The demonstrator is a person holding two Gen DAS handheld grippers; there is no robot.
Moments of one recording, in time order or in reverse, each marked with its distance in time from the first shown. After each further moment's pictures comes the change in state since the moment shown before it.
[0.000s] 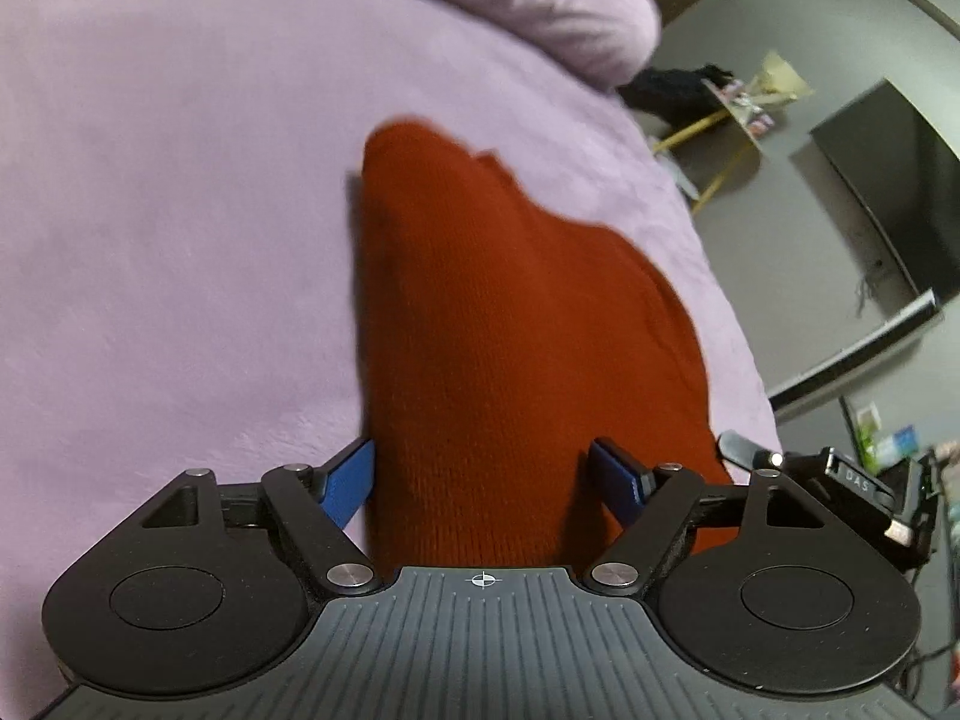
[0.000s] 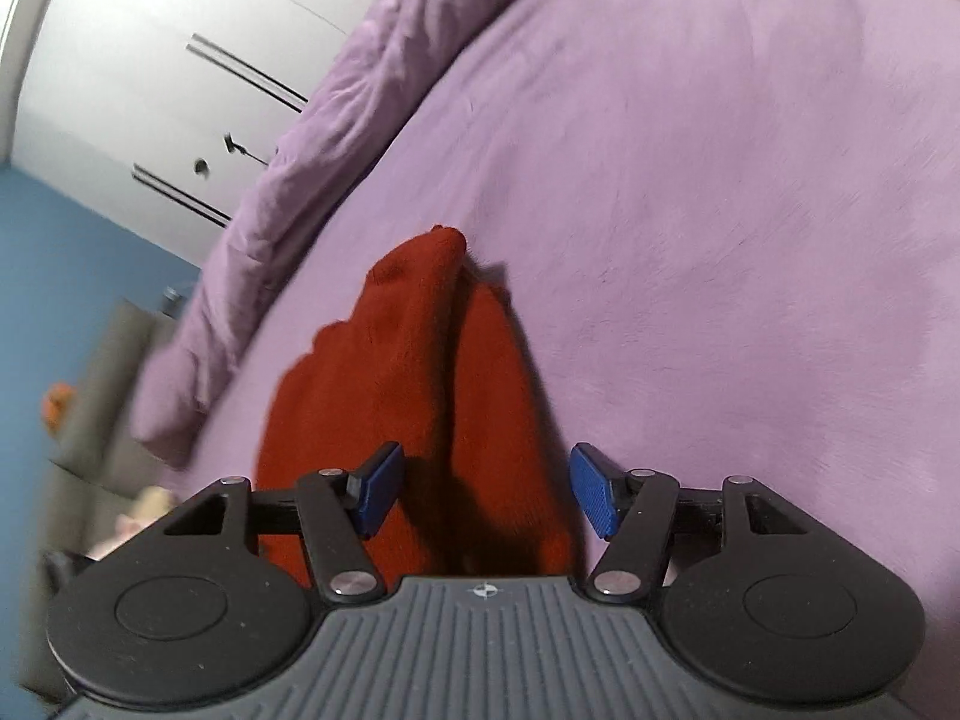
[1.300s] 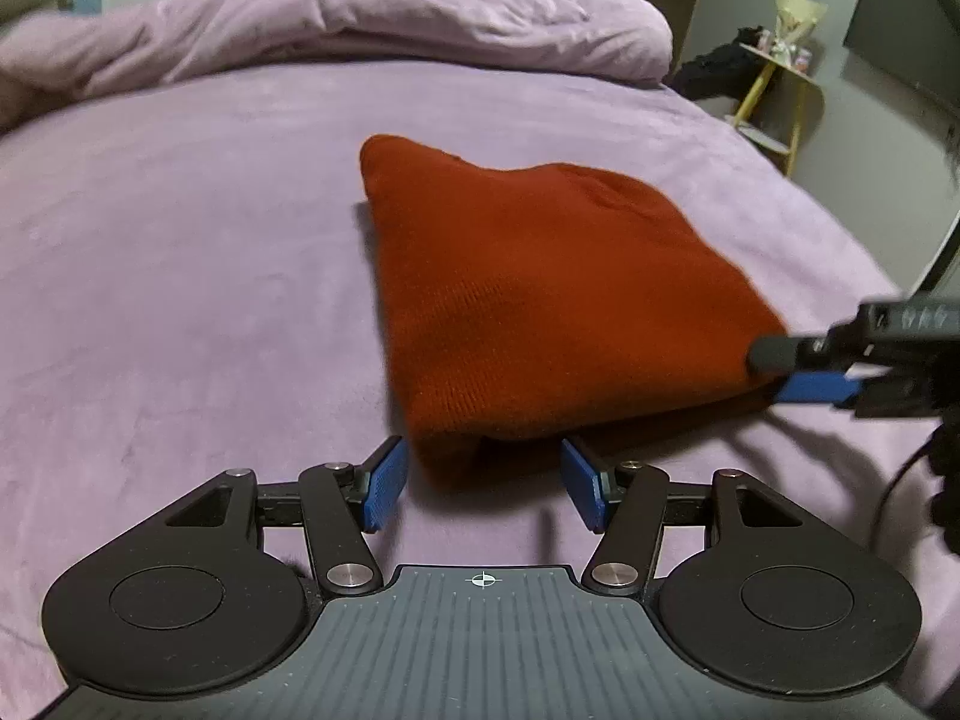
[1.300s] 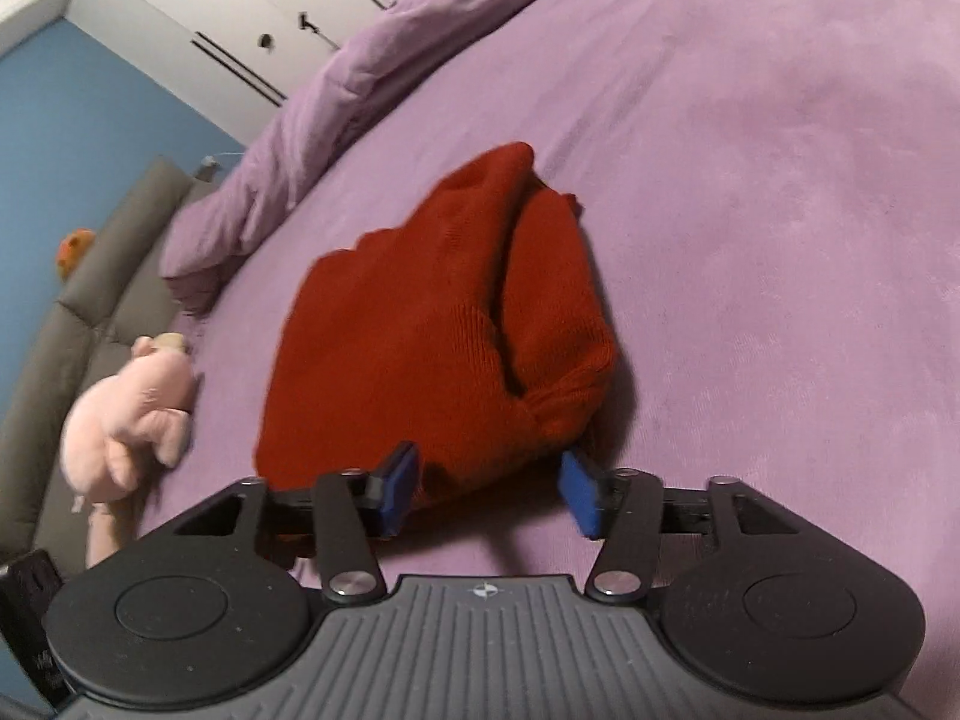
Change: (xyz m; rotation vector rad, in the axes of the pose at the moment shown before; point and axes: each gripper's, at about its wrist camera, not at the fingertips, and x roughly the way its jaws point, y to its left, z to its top) left arm -0.152 -0.005 -0.158 0.334 -0.183 0.419; right arm -0.015 0.136 -0.177 -0.214 0.106 -0.065
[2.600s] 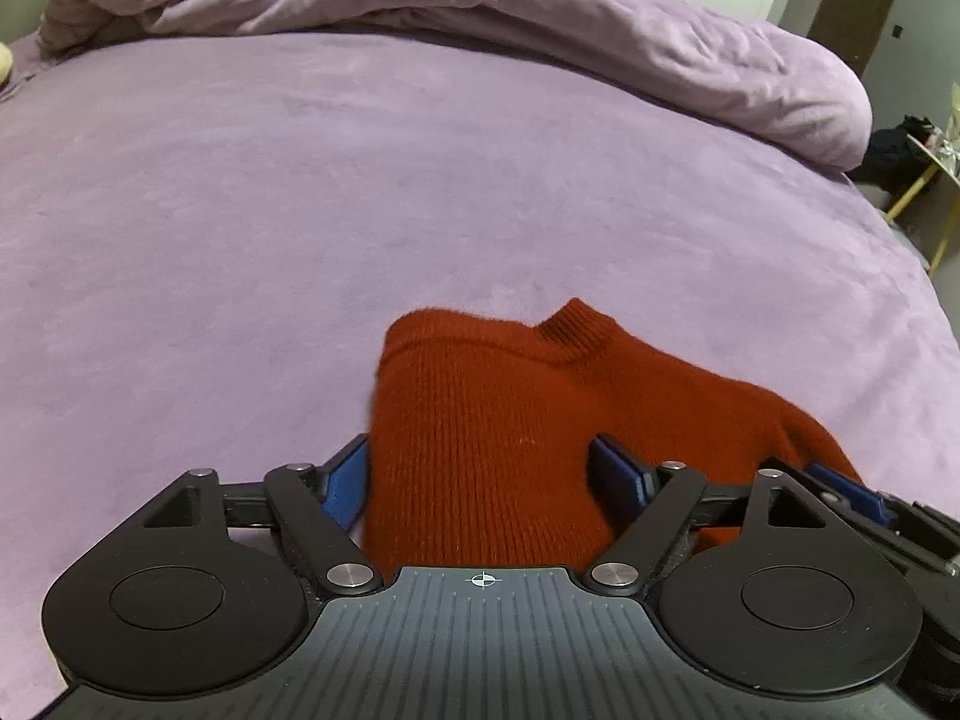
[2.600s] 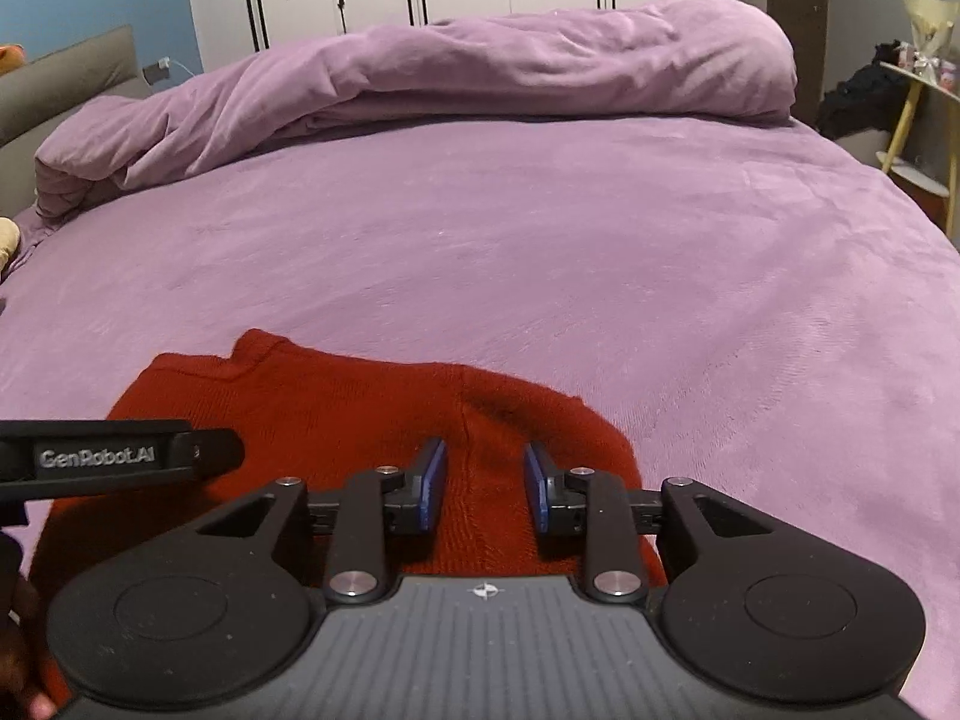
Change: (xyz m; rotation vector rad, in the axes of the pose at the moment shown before) left arm 0.163 0.042 0.125 -0.294 0.012 0.157; right arm 0.158 0.061 0.101 -0.474 -0.180 -0.373
